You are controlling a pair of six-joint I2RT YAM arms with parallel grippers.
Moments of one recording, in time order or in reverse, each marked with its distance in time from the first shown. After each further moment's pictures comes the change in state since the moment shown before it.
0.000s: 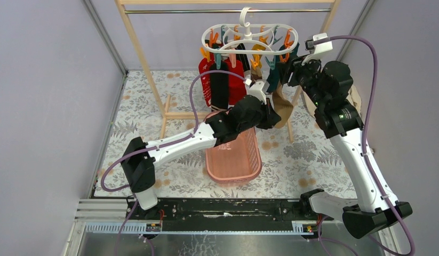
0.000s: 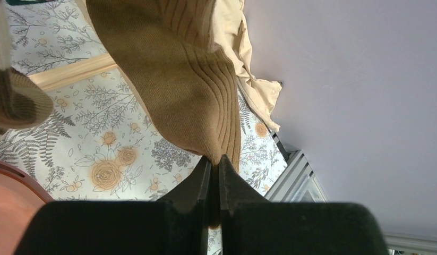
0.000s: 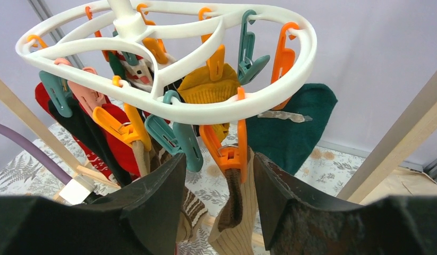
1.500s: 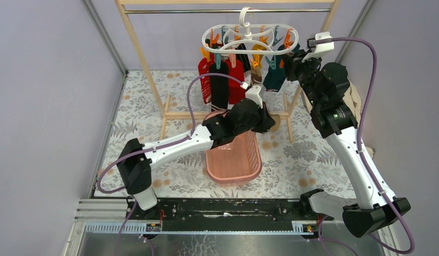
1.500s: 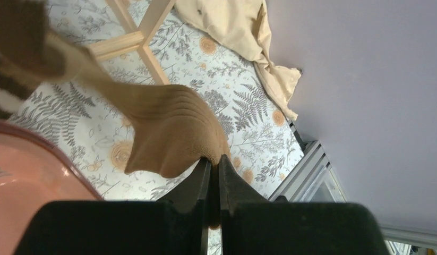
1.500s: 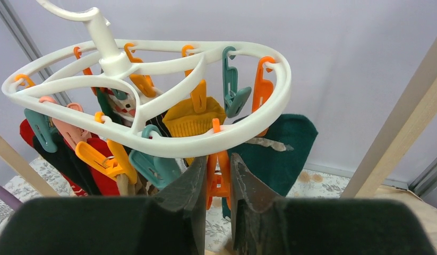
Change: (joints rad) left arm 0.000 -0.027 -0.050 -0.026 -0.013 0.017; right arm 0.020 0.012 -0.055 0.177 0.100 -0.013
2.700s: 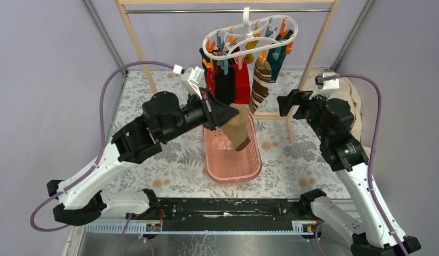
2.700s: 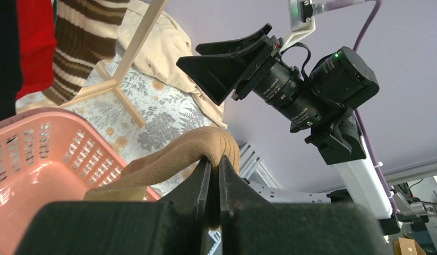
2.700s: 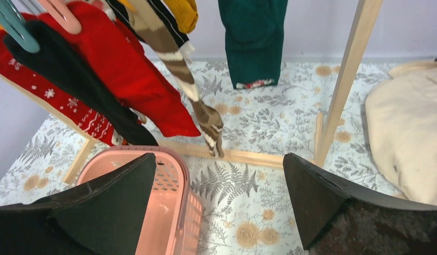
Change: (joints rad) left arm -0.002 -0.555 0.091 -0.379 0.035 0.026; right arm 0.000 -0.322 -0.291 -0.257 0.016 0.188
